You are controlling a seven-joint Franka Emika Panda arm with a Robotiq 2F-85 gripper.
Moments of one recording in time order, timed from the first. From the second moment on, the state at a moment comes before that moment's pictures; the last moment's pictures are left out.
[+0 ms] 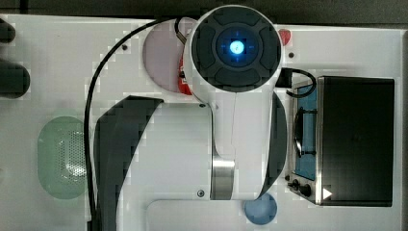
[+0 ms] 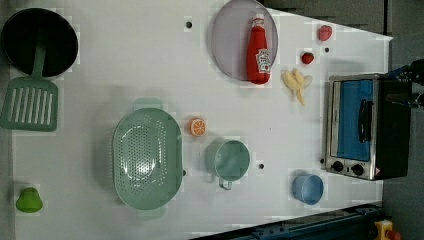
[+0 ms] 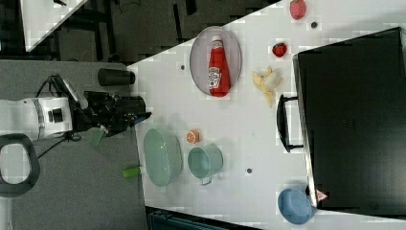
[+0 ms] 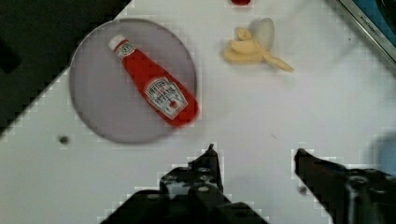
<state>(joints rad) -0.03 -0.02 0.02 -1.78 0.00 0.21 0.01</state>
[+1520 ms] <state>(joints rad) -0.10 0.11 0.11 -1.85 0.02 0.23 -0.29</state>
